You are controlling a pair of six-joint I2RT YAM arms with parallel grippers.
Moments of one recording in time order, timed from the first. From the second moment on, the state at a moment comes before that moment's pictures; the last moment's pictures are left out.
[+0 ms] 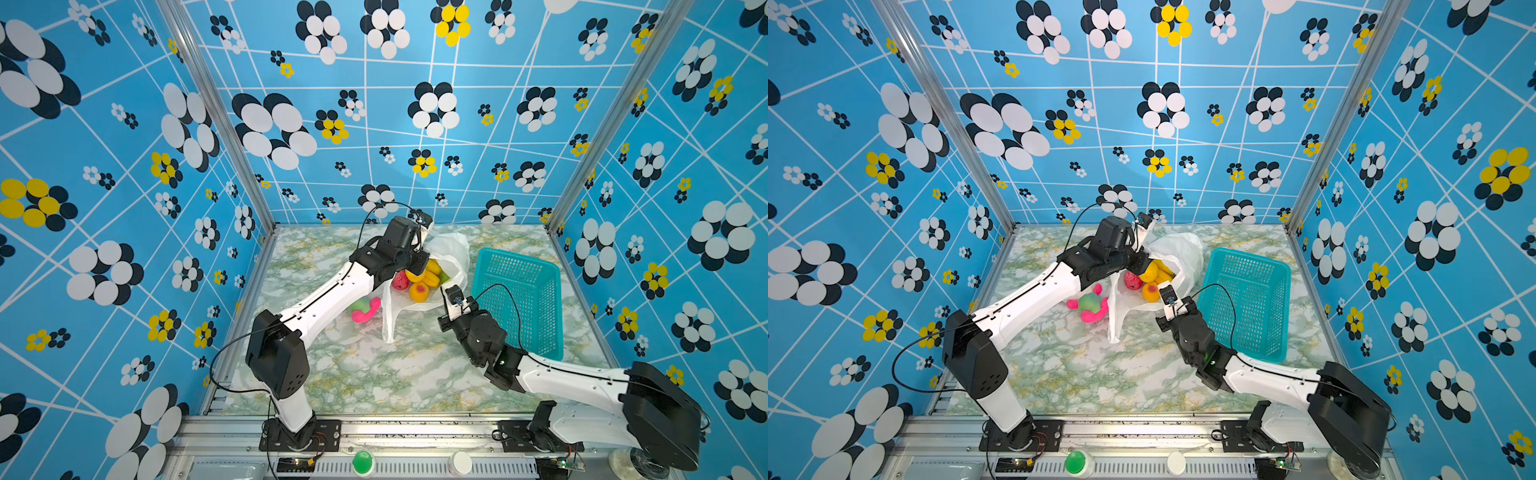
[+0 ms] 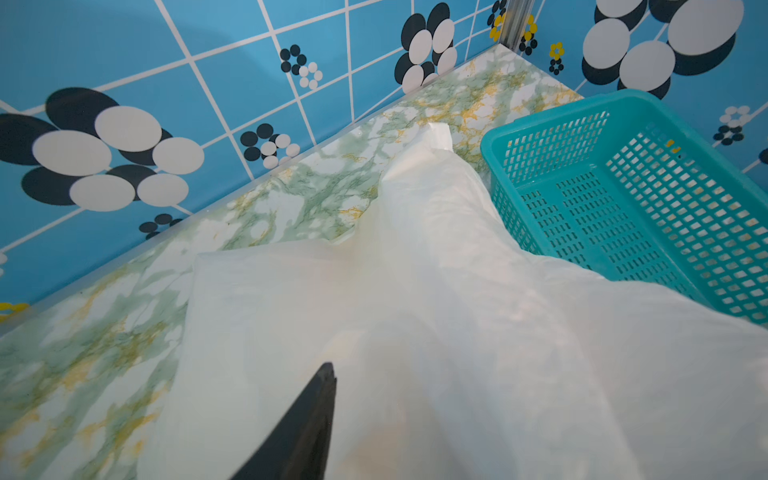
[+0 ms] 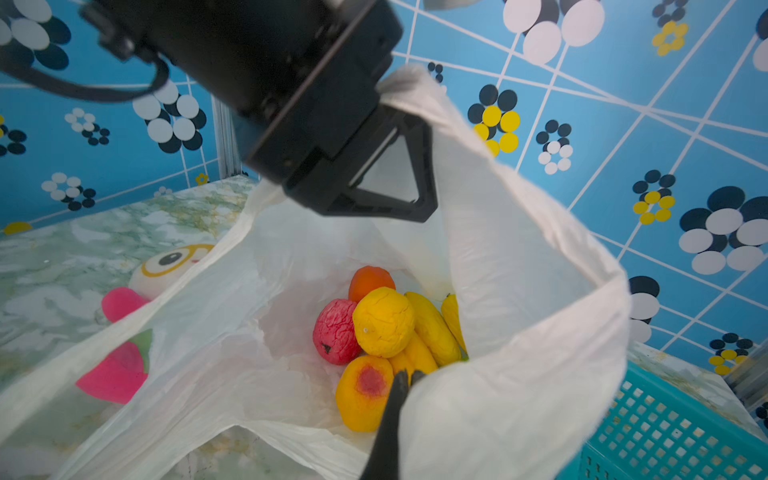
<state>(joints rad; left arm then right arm) -0.66 1.72 1.59 -0.45 0.00 0.00 0.93 1.18 0.49 0.68 0.61 -0.20</state>
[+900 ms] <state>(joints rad) -0.60 1.60 1.47 -0.42 -0.01 0.00 0.57 1.42 0.90 0.12 0.55 0.06</state>
